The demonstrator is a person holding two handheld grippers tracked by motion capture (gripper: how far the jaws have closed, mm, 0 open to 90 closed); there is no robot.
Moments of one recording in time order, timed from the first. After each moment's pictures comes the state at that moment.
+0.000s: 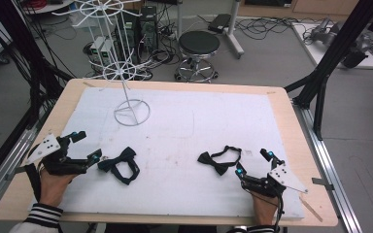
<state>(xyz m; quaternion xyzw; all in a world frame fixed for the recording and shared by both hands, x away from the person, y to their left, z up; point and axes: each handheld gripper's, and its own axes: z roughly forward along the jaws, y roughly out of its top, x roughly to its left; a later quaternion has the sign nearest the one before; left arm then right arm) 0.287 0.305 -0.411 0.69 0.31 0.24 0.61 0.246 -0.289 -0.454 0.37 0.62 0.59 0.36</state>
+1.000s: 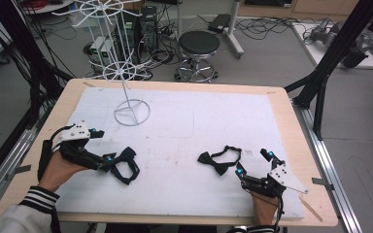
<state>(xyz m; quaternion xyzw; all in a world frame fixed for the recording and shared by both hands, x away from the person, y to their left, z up) 0.320 0.266 -0.383 0.83 0.27 0.15 0.46 0.245 -0.289 -0.454 0.37 0.62 0.59 0.36</state>
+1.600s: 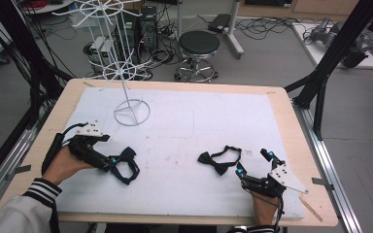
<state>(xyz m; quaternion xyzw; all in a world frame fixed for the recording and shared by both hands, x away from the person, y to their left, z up) 0.336 0.252 -0.390 0.88 0.27 0.11 0.38 0.245 -0.289 -0.454 0.37 0.62 0.59 0.36</state>
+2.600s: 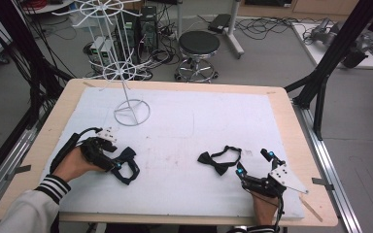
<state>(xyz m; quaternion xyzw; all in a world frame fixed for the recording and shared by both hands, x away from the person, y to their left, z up) 0.344 0.230 -0.412 0.92 0.28 0.08 0.27 0.245 -0.290 -0.454 0.37 0.62 0.59 0.36</state>
